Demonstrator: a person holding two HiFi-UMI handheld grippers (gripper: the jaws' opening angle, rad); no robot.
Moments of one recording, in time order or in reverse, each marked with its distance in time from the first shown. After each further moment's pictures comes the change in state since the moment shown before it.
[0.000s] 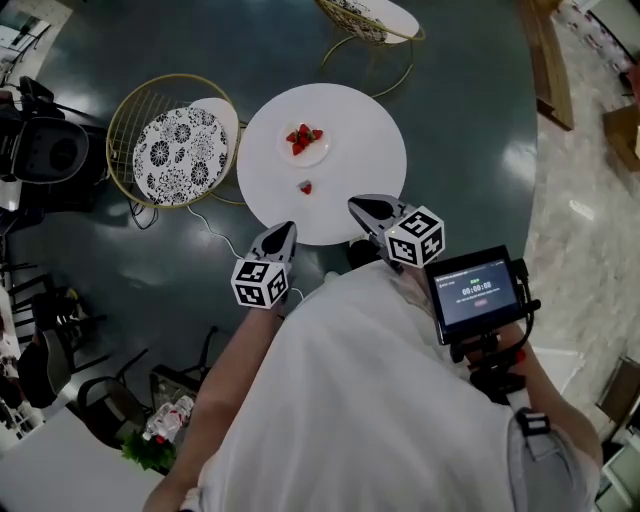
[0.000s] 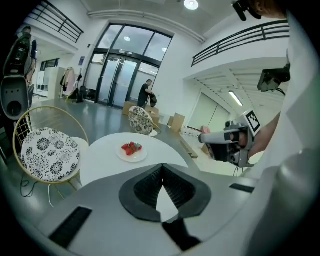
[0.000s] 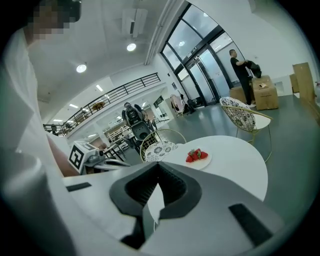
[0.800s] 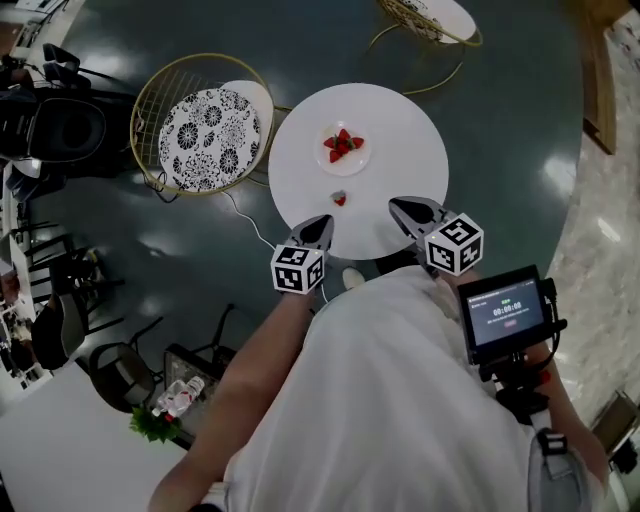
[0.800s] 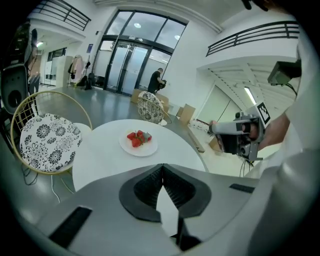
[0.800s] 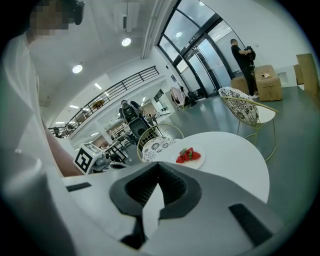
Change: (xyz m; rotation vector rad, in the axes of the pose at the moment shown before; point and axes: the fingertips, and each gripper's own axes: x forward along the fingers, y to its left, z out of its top) left arm 0.061 0.027 -0.010 -0.102 0.133 0.069; right arm 0.018 -0.053 0.014 0.040 0.080 0.036
